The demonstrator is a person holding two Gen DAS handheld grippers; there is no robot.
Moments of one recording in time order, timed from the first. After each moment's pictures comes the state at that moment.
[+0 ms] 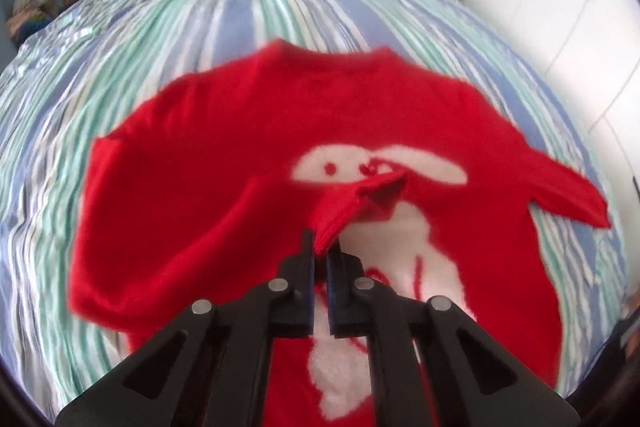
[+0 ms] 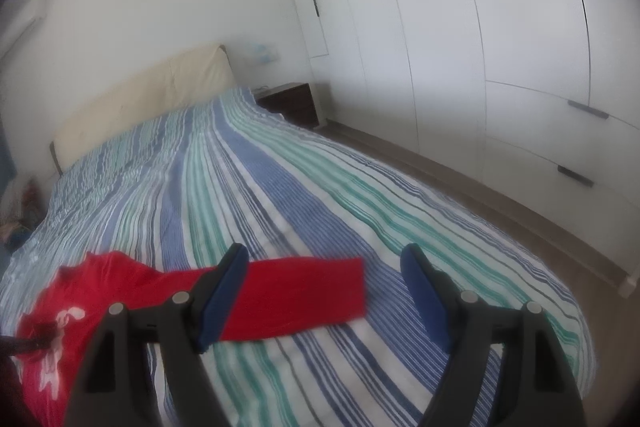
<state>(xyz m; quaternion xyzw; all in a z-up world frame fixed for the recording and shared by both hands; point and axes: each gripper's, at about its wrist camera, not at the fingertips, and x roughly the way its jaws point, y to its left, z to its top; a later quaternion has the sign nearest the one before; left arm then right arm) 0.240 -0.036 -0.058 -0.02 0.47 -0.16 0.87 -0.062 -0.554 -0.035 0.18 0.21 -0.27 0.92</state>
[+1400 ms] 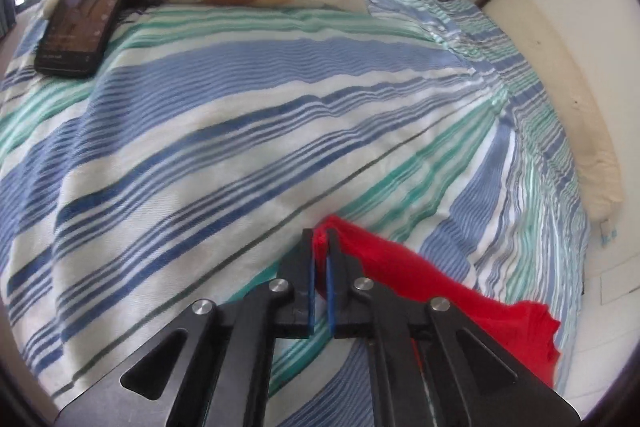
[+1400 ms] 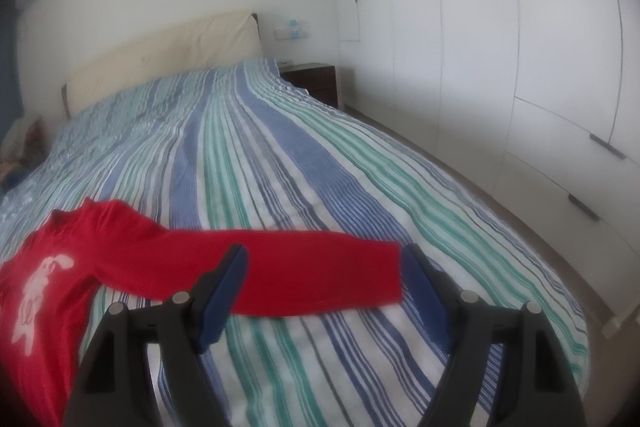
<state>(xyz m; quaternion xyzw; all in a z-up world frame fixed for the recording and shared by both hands) 0.186 0.369 -0.116 -0.36 0.38 0.24 0.81 -0.033 -0.518 -0.047 0.11 0.26 -0.25 0.93</state>
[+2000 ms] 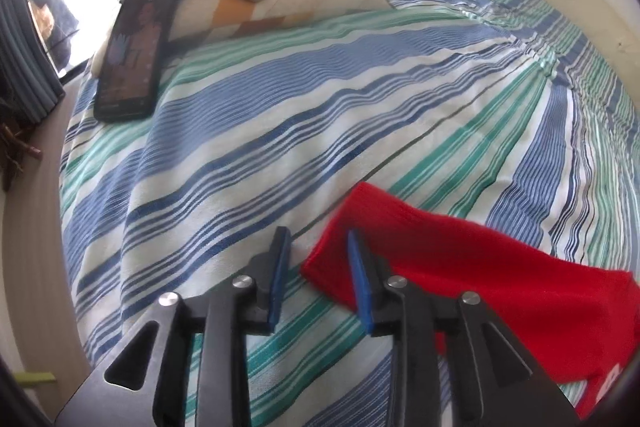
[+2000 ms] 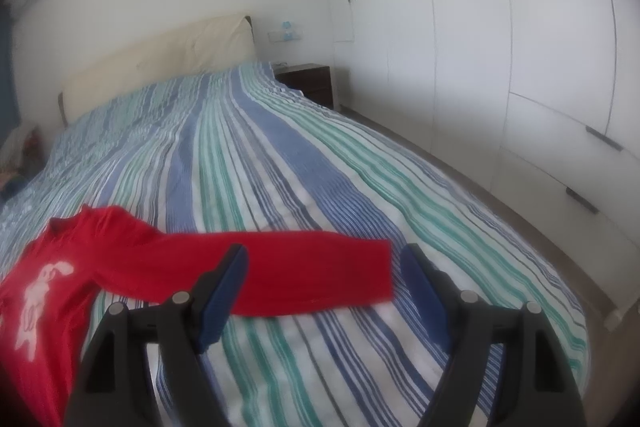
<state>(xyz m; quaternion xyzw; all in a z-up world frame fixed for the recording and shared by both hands) 0.186 0.346 -0.117 -0.23 0.43 0.32 0.81 -0.037 -0.523 -0.048 0.12 0.25 -0.26 0.92</state>
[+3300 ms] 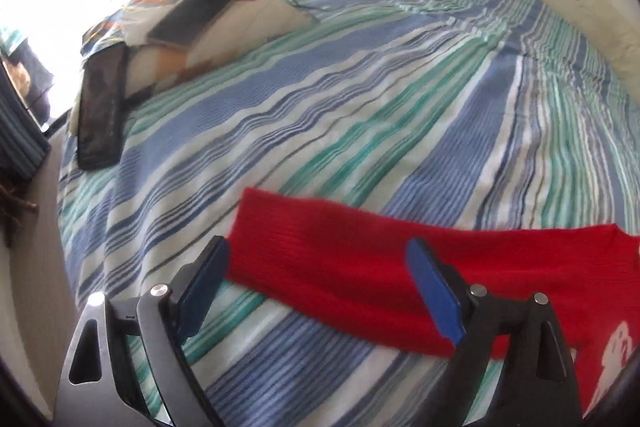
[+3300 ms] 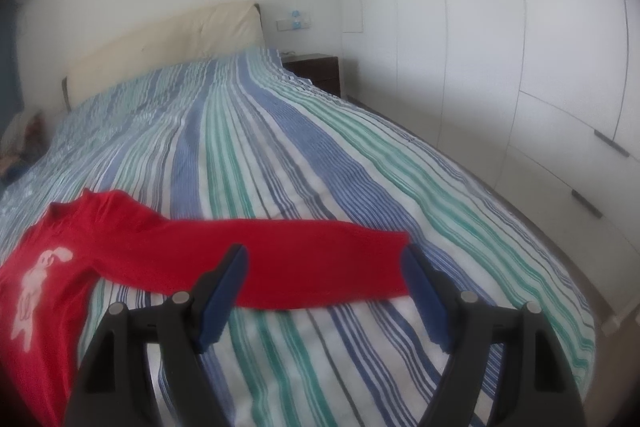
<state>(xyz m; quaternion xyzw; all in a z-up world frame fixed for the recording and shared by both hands) 0.205 0.277 -0.084 -0.16 0.42 0.25 0.86 -0.023 -0.512 -0.055 0.11 0.27 -0.24 0.92</state>
